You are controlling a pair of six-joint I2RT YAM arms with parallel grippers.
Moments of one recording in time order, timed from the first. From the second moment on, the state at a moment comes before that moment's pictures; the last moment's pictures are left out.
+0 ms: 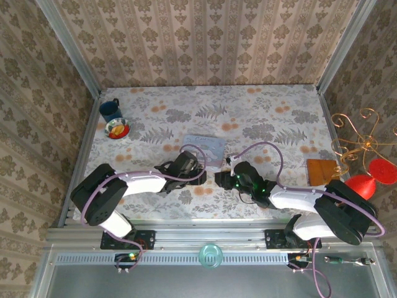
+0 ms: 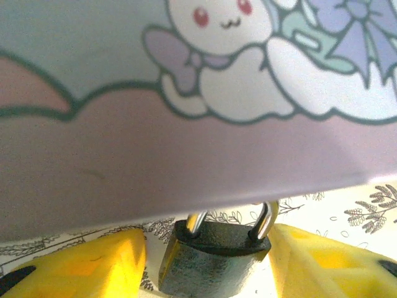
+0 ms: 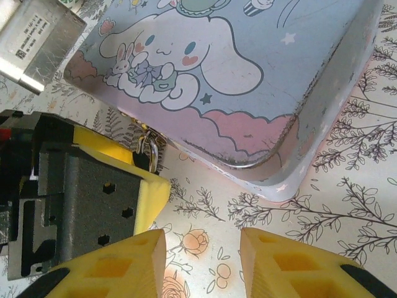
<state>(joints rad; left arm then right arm) -0.86 1.57 0.66 0.02 0.01 -0.66 0.78 1.33 0.39 0.37 0.05 0.55</state>
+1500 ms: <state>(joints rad) -0.87 1.56 0.75 -0.09 0.09 -0.75 0.79 1.27 0.32 0.35 0.07 0.56</state>
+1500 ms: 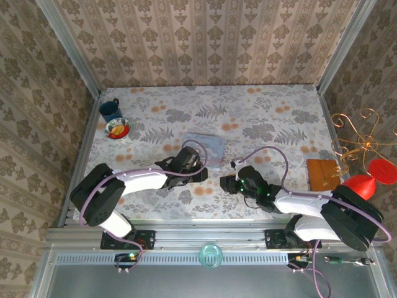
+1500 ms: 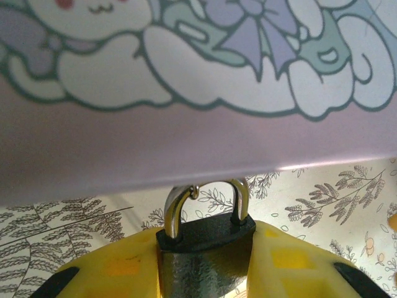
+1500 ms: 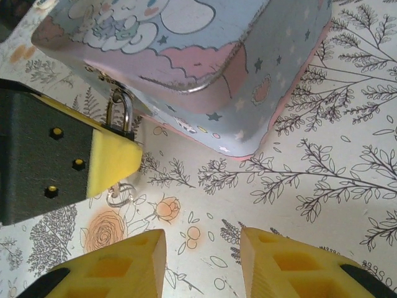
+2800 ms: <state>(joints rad) -0.85 1.48 0.82 -0.11 0.14 -1.19 1.05 1.59 0.33 0.97 0.49 -0.28</state>
